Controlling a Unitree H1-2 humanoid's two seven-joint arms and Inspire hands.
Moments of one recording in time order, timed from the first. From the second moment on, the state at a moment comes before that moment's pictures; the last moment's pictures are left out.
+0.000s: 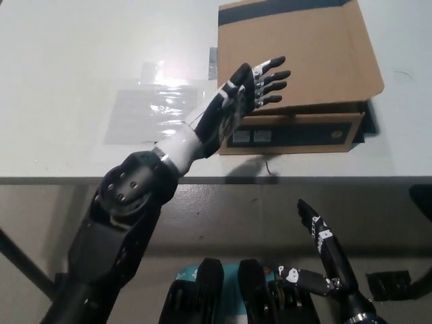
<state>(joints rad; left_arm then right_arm) -0.66 0.13 -0.22 0.07 -0.26 0.11 -0.30 -0.12 -0.07 0.17 0.38 -0.07 -0.42 -0.01</state>
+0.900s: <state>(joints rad) -0.01 0.29 -0.09 -0.22 -0.20 -0.07 -0.31 -0.11 -0.07 0.18 0.39 -0.07 -0.42 -0.01</state>
